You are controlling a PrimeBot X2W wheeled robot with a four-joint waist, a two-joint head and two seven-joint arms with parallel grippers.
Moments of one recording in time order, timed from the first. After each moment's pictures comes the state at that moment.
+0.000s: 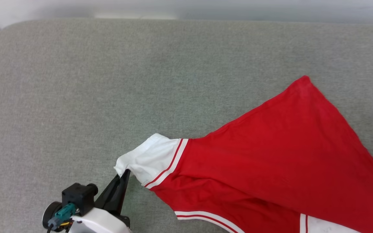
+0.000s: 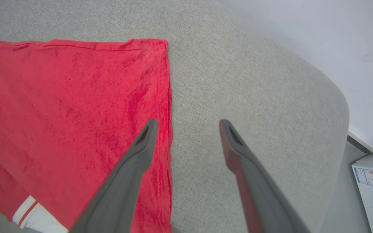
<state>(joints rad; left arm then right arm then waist) -0.12 0.62 -0.69 -0.07 -0.79 0.29 -0.25 -0.38 -1.03 0.27 -0.13 0.83 0.13 0.68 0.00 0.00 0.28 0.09</state>
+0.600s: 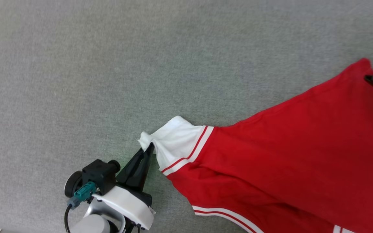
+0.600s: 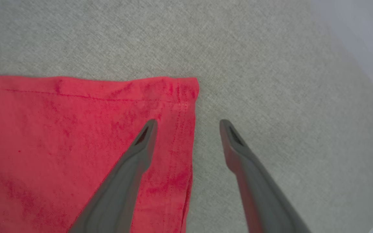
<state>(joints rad) -0.27 0.53 -0.73 -0.05 -0.73 0.24 -0.25 -0.90 -0.83 0.56 0.12 0.68 0.13 1.02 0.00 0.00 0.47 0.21</state>
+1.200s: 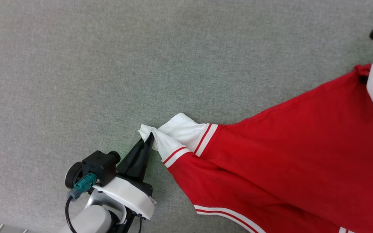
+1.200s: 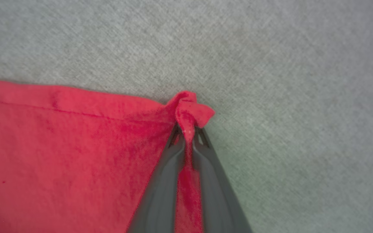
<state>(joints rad) -0.31 0.49 -0.71 -0.01 -0.71 0.21 -0.26 -0.94 -0.83 0.73 0.24 0.73 0.13 0.90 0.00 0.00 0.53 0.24</state>
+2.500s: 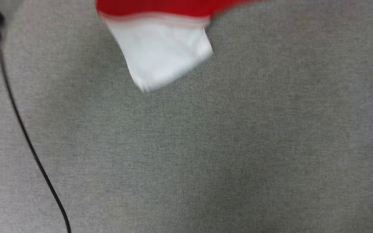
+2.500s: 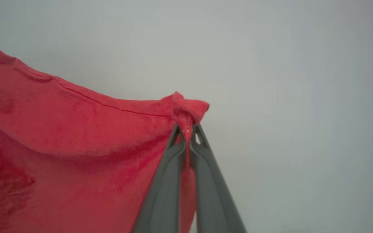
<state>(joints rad) -1.46 0.55 -0.48 0.08 -0.65 0.02 0.04 -1.50 -0.60 0.40 0.33 0.41 0.13 0.30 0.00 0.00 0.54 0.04</state>
